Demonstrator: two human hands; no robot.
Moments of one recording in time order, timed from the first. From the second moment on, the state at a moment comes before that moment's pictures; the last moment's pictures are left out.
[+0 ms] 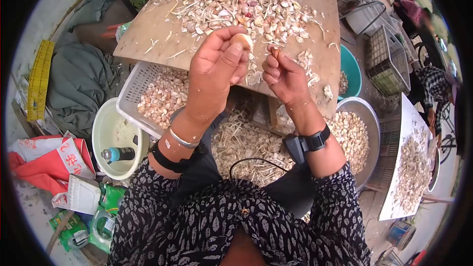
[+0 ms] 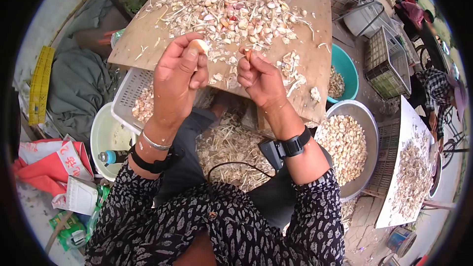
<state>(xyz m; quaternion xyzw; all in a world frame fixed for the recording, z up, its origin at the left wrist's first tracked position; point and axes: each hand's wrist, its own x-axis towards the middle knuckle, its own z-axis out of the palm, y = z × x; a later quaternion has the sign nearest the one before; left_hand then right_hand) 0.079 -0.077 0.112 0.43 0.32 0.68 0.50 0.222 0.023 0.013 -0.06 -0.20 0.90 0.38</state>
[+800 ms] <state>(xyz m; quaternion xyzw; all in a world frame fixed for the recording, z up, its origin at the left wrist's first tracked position) 0.016 0.013 -0.004 0.06 0.34 0.76 0.56 0.120 0.130 -0.036 -0.42 -0.86 0.11 0.27</state>
